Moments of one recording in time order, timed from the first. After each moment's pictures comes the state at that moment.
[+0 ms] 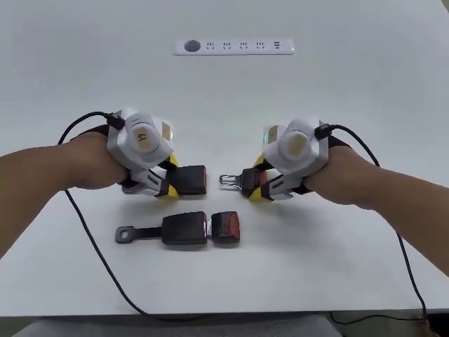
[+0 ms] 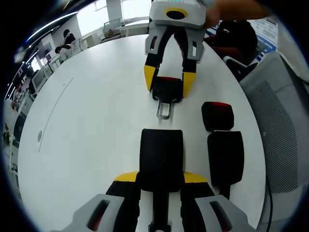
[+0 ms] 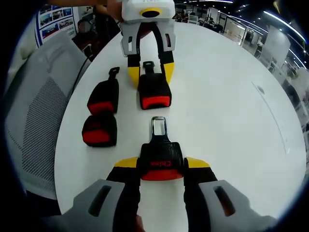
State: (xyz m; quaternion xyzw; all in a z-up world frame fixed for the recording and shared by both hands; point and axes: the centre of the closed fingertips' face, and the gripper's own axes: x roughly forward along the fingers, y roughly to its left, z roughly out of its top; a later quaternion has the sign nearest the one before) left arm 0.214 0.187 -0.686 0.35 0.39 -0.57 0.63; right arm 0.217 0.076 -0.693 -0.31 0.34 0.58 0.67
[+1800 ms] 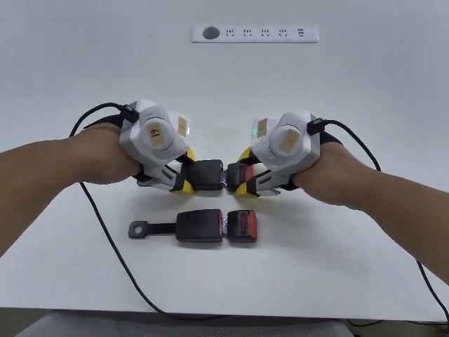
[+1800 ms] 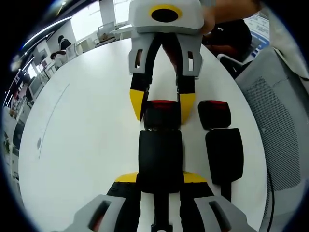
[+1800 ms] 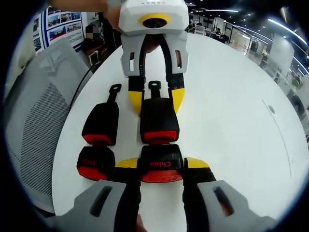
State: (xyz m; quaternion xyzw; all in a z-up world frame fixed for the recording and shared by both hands) left arm 0.218 0.189 -0.692 0.35 0.37 -0.59 0.62; right arm 0.219 0.129 -0.691 -0.29 0.31 0.61 0.67
